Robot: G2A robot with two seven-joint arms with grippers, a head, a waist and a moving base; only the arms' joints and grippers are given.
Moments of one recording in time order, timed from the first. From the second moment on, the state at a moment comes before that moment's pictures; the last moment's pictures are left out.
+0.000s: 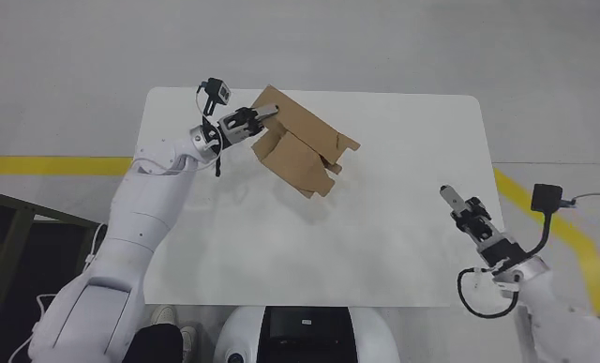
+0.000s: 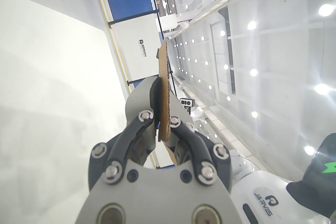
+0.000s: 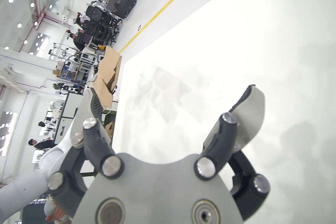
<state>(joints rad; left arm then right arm) 0.61 -1.24 -1.10 -0.86 -0.57 -0.47 -1.03 -1.82 -1.21 1.83 -2.28 -0.17 0.02 0.54</state>
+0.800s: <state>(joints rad) 0.56 -1.30 -1.01 -0.77 -0.65 -0.49 -1.15 -1.84 -1.21 1.64 -2.22 0.05 0.03 0.56</state>
